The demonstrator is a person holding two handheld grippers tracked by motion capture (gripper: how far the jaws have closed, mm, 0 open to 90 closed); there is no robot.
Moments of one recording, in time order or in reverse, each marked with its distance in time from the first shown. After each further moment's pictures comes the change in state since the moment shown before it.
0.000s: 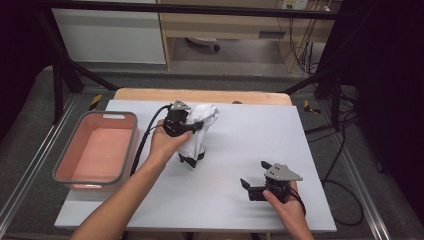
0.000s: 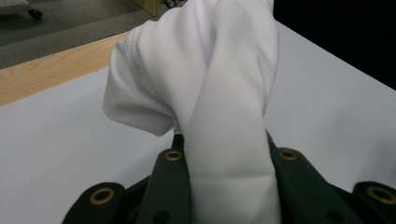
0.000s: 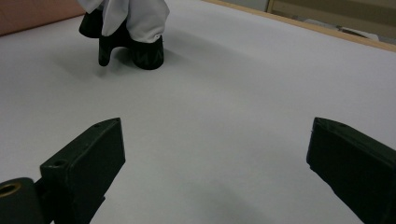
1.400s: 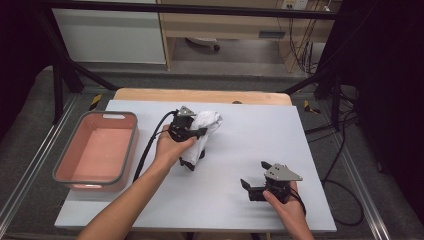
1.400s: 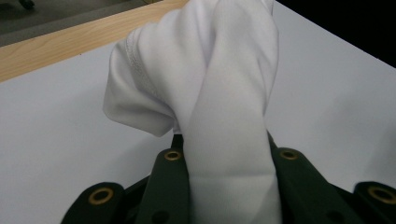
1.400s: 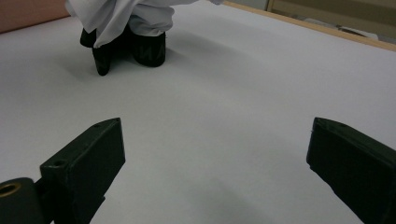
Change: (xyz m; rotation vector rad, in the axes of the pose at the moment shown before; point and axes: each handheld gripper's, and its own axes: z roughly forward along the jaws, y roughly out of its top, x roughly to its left) left arm -0.006 -0.014 0.019 0.038 -0.003 0.012; right arm 0.000 -0.001 0.000 0.004 -0.003 -0.005
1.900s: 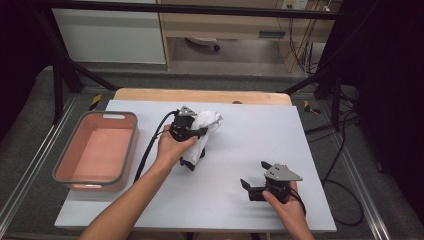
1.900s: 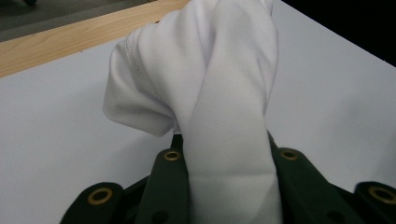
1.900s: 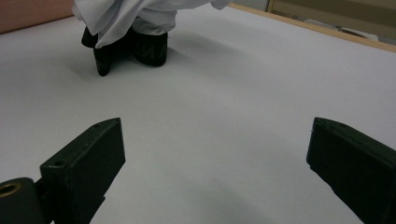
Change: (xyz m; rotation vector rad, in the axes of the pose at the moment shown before) left arm 0.002 -0.001 0.007 0.001 0.009 -0.022; right arm 0.000 0.000 0.000 -0.002 0.000 -0.003
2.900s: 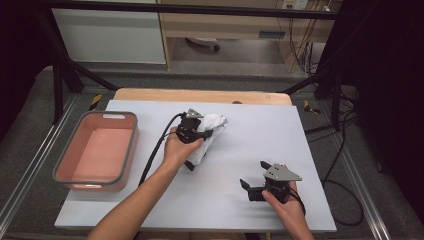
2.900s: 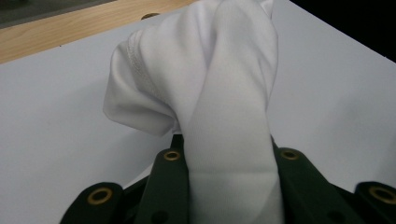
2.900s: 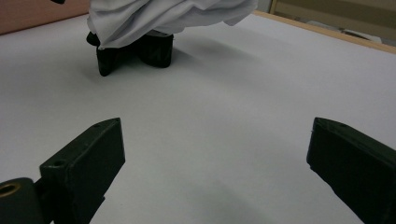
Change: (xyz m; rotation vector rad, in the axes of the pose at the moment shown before) left arm -0.012 -0.001 0.017 0.015 -0.013 0.002; right arm 0.000 0.000 0.001 -0.005 0.007 -0.005
